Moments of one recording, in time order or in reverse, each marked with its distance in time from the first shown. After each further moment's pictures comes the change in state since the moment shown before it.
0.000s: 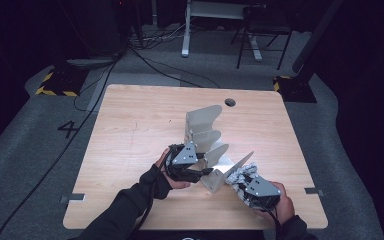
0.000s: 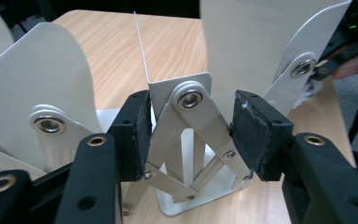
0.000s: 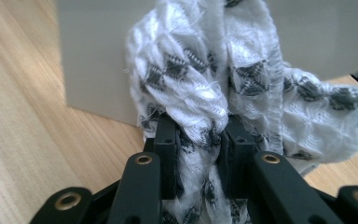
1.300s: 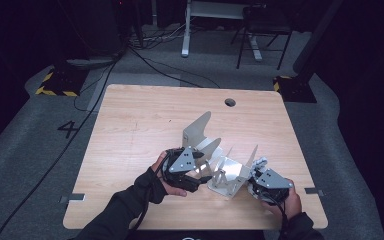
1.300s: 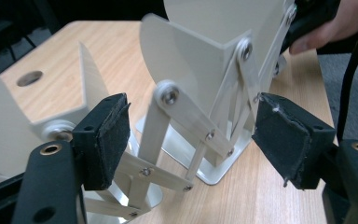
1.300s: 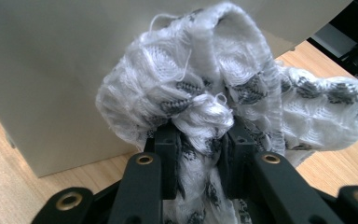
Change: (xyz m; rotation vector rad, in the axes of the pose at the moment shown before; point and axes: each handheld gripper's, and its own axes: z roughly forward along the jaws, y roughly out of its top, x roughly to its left) left arm -0.012 0.000 -0.012 0.014 0.030 0.080; right arm -0.027 -0.014 -0.001 0.005 -0.055 0.083
